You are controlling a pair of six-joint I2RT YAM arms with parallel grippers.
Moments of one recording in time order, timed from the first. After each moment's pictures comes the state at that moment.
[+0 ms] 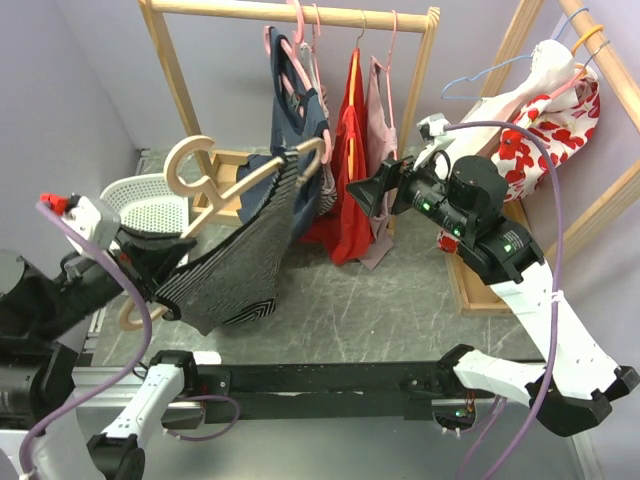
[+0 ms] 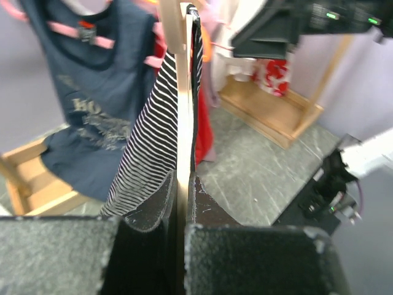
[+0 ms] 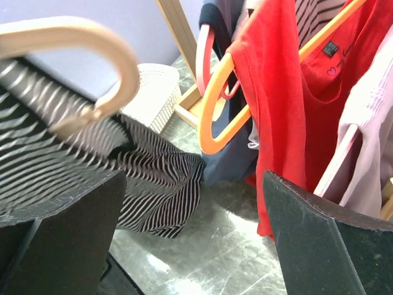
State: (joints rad) left arm -0.05 0.77 1.79 -1.04 0.71 -0.07; right arm 0.59 1.06 1.43 -0.47 -0.13 0.32
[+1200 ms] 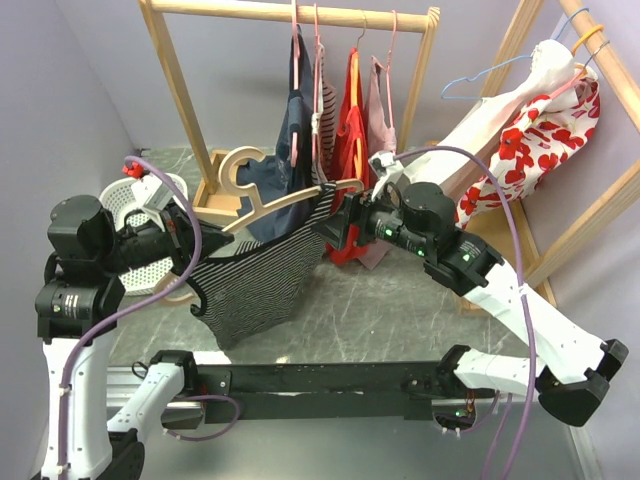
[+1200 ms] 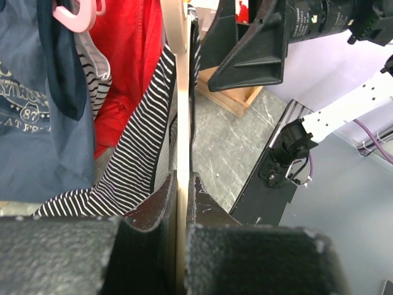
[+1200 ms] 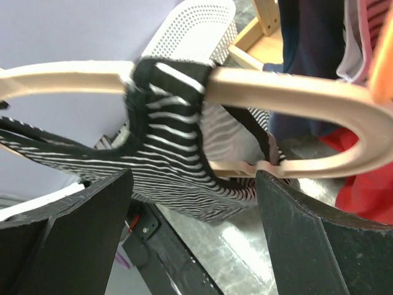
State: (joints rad) left arm -0.05 0.80 1.39 -0.79 0.98 -0.10; right arm 0.79 1.08 1.23 -0.36 -0.14 0.48
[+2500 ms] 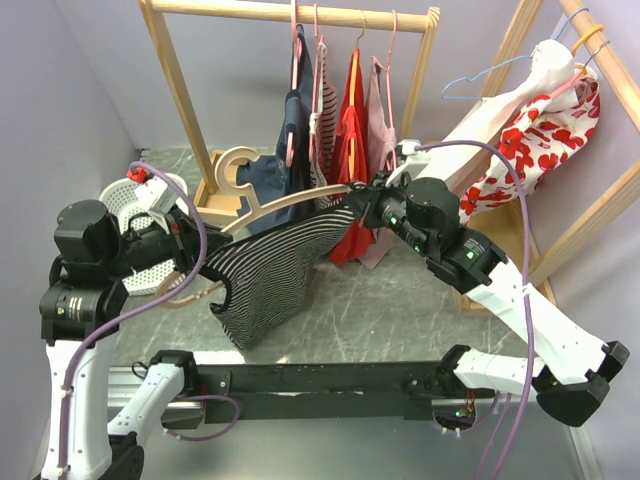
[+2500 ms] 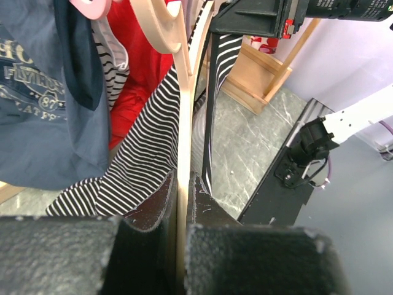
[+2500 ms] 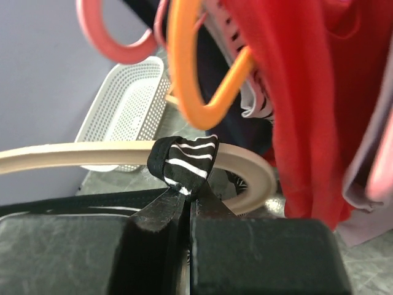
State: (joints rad) left arm -0.05 0.78 1.34 -0.79 0.90 -0.06; right arm 0.77 1.08 1.27 -0.38 0.18 0.50
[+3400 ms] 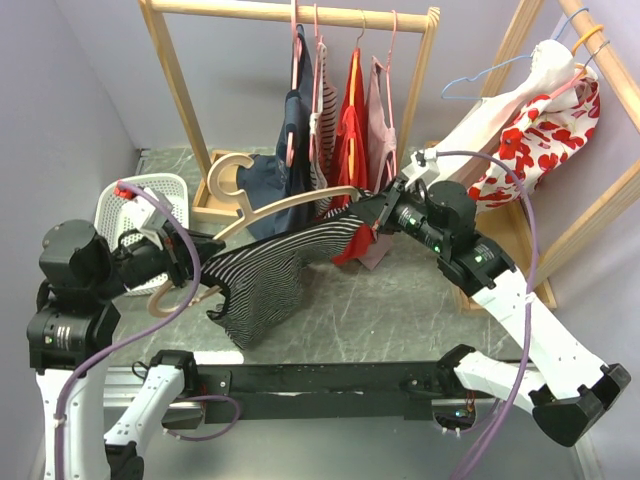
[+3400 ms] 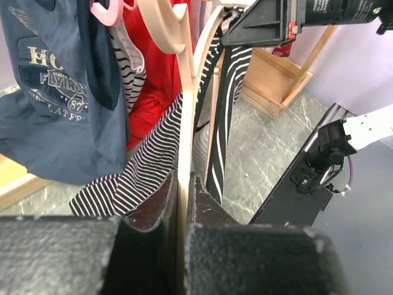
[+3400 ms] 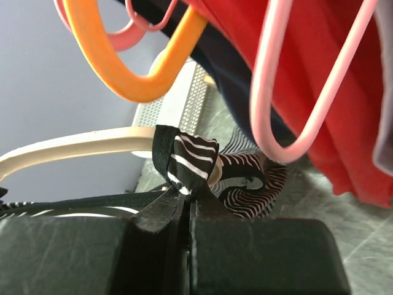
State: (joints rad) left arm -0.07 0.70 1.38 -0.84 0.80 -0.05; right arm 0.57 1.01 1.13 -0.33 -0.12 0.74
